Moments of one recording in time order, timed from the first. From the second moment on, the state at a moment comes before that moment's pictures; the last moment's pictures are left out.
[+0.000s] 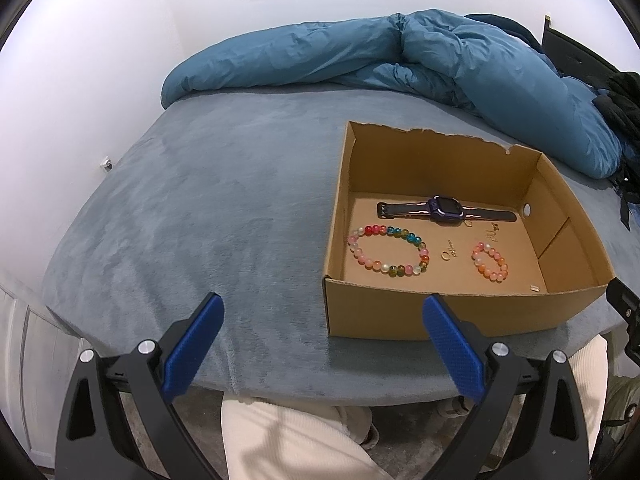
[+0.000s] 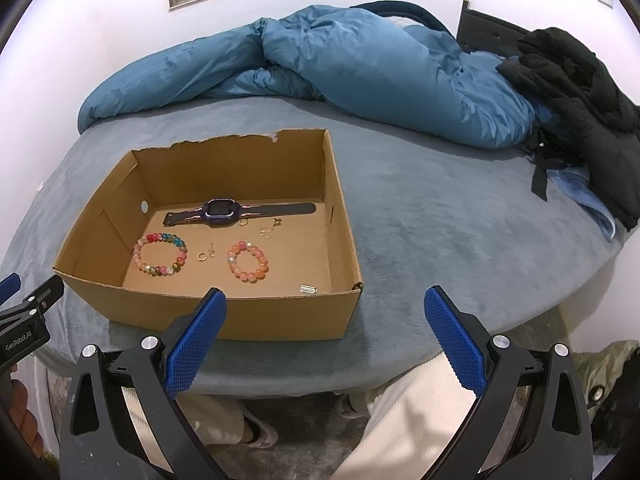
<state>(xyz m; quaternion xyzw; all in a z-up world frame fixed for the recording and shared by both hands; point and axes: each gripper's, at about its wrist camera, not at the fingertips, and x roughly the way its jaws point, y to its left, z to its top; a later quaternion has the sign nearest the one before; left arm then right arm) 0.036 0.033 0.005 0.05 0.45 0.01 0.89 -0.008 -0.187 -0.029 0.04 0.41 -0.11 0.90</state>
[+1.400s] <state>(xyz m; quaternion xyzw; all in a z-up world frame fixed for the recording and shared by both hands) 0.037 0.029 0.003 0.06 0.45 0.01 0.89 -0.006 -0.191 -0.033 0.05 0.42 -0.11 0.90</state>
